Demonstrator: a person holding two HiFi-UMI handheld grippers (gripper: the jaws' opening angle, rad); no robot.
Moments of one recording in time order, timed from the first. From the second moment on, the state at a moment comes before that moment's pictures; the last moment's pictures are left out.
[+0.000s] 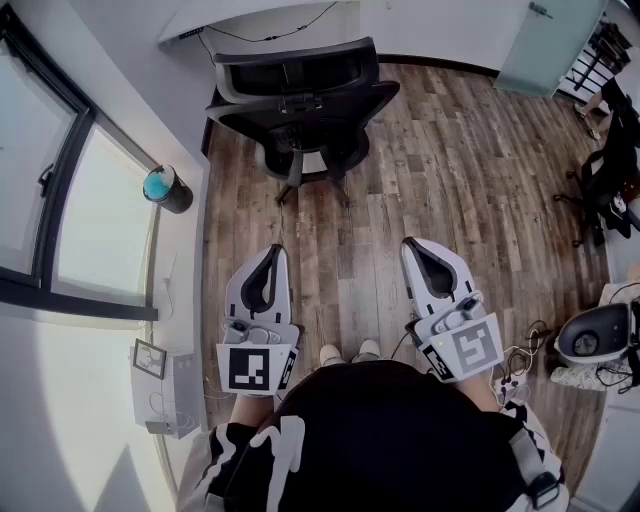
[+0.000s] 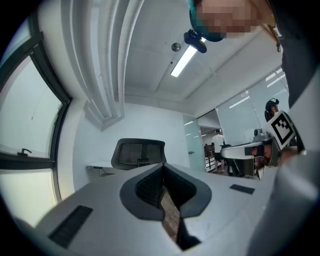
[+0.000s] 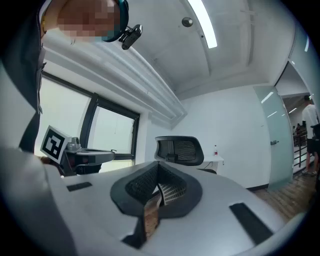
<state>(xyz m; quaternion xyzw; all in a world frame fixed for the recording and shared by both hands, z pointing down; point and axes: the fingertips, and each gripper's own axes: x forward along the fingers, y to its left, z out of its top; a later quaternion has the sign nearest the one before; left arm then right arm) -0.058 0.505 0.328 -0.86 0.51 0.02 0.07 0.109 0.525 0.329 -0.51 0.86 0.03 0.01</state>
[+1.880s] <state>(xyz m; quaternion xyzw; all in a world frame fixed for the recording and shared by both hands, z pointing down) -0.117 0.519 0.347 -0.87 0.49 0.03 0.05 0.054 0.552 0.343 -0.55 0.84 0.04 0.01</state>
